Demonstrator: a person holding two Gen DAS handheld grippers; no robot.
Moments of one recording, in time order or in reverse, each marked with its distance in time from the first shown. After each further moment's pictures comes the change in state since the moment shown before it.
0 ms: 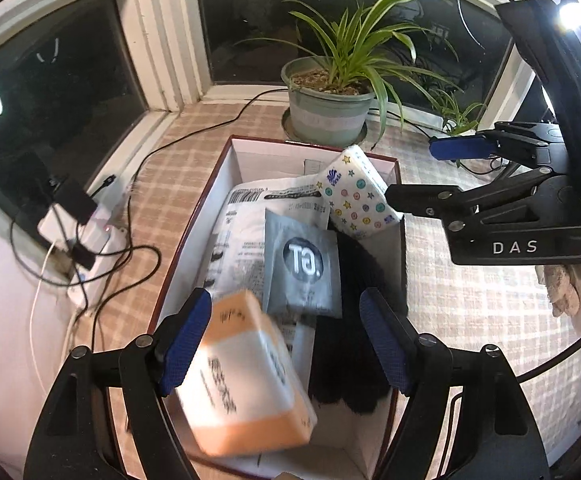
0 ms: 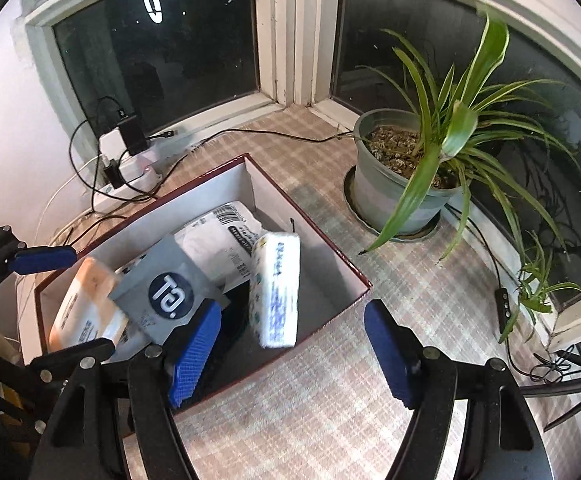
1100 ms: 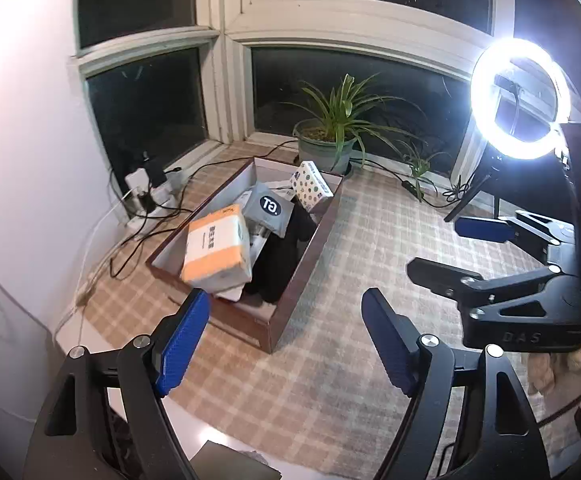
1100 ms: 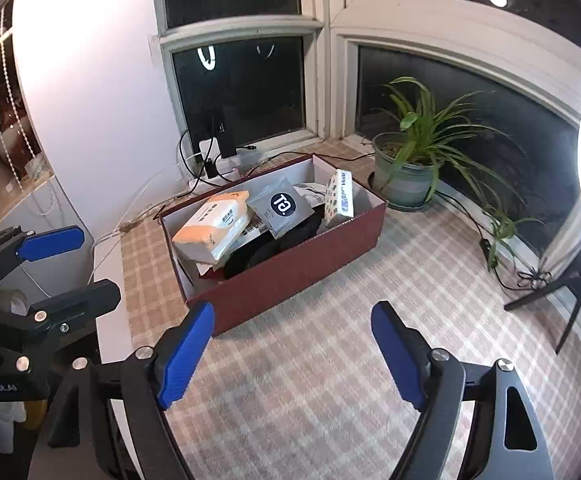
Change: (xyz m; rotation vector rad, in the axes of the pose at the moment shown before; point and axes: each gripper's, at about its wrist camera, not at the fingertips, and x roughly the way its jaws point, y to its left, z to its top) left arm -0.161 -0.097 -0.139 -0.181 -0.262 0.132; right arm -0.160 0.056 -0.165 -0.017 -0.210 0.086
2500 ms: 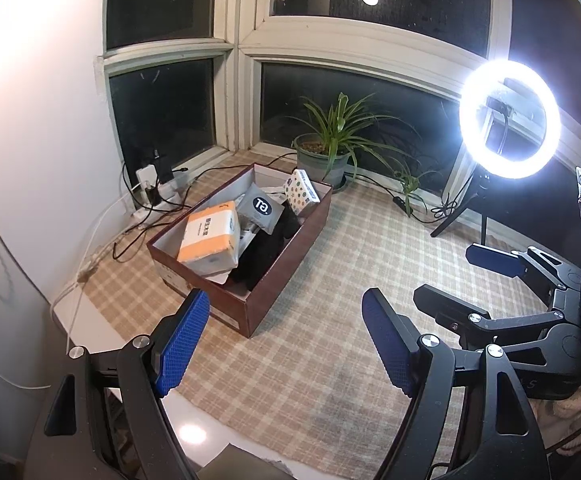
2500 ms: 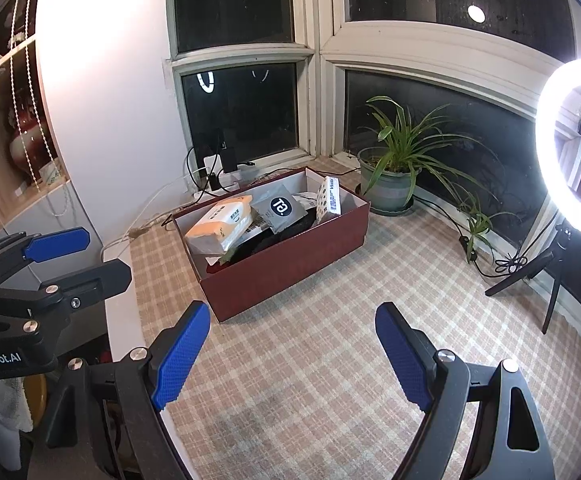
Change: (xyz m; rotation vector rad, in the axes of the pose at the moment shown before) left arm -0.039 -0.023 -0.019 -0.073 -0.053 0.009; right arm -0.062 0.004 -0.049 0.014 -0.107 -0.023
